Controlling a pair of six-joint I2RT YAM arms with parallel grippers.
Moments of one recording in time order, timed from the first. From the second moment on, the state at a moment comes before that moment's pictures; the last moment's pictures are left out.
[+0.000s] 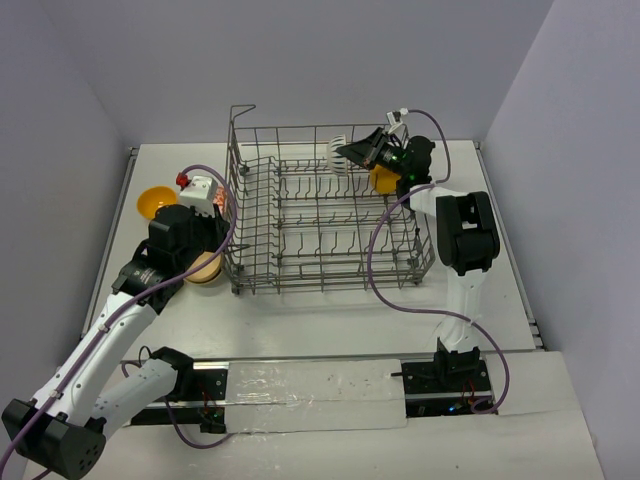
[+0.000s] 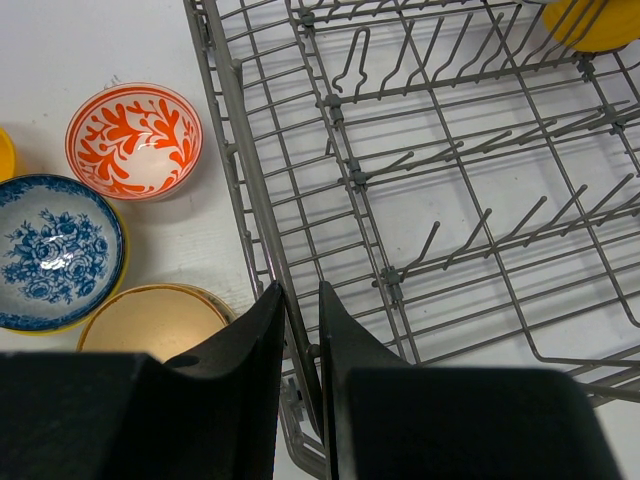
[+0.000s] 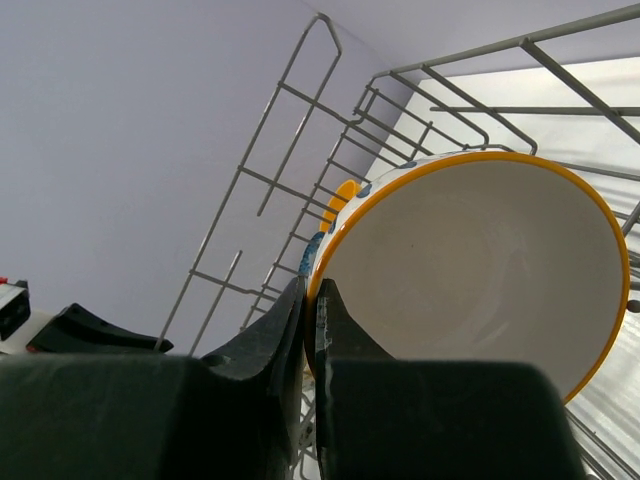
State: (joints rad) left arm -0.41 0.88 0.85 -0.37 -0.08 -0.17; right arm 0.14 2.14 1.38 0.94 -0.87 1.14
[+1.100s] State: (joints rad) left arm -0.41 0.88 0.85 -0.37 -0.09 -0.15; right arm 0.13 2.13 1.43 0.81 -0.88 1.19
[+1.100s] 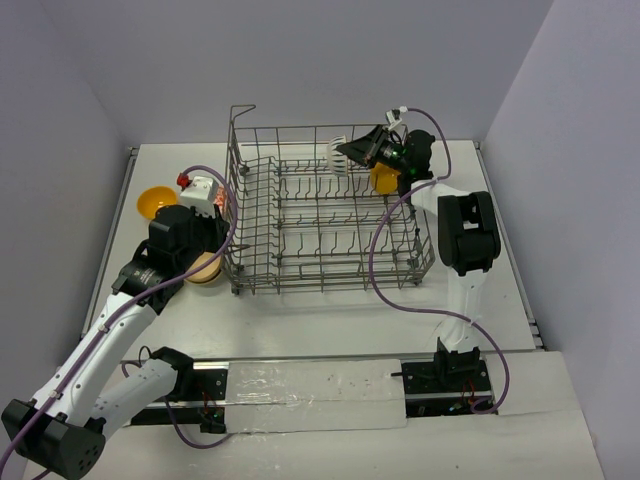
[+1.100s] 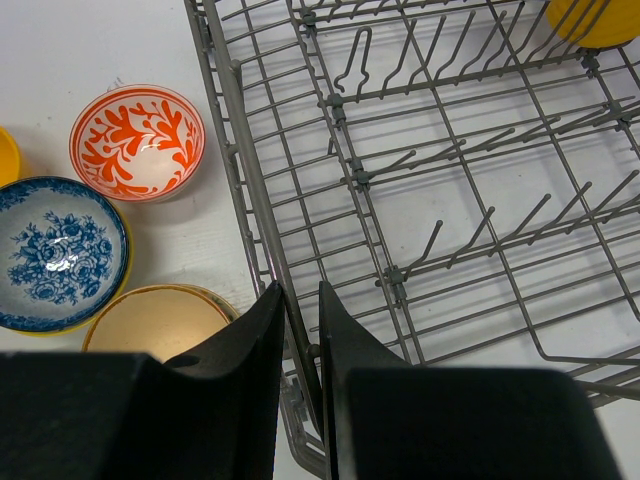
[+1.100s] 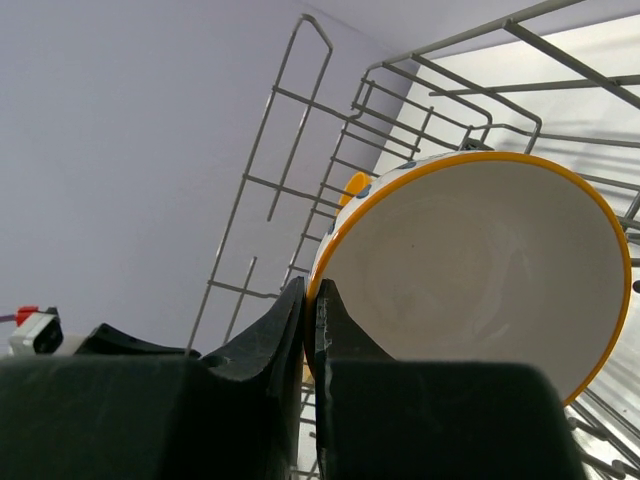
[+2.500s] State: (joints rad) left arm -0.43 0.88 0.85 -0.36 -0.11 -0.15; right arm 0.11 2.13 1.37 0.76 -0.95 1.23
